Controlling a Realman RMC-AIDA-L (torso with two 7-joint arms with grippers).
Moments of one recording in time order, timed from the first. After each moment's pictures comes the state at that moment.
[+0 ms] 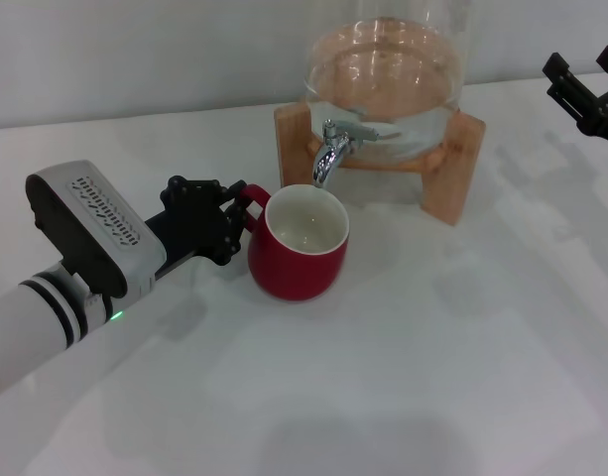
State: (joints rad) left arm -0.76 -2.09 2.36 0.17 -0.18 0.81 -0.16; right arm 0.38 2.01 -1.30 -0.25 -0.28 -1.24 0.63
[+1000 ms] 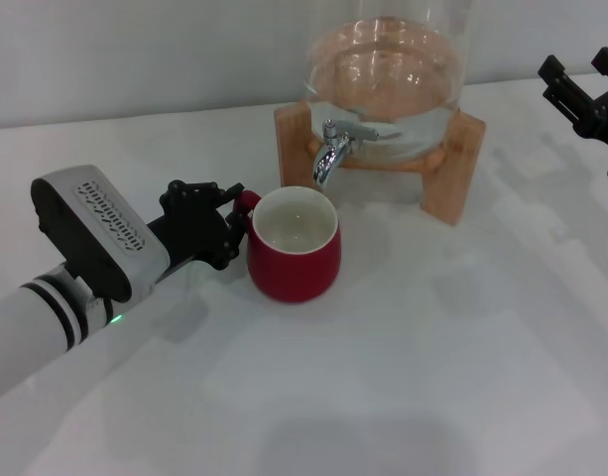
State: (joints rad) left arm -0.75 -2.09 2.37 0.18 -0.18 0.79 -0.14; right arm 0.38 2.01 -1.31 -0.25 -0.29 -1.24 0.64
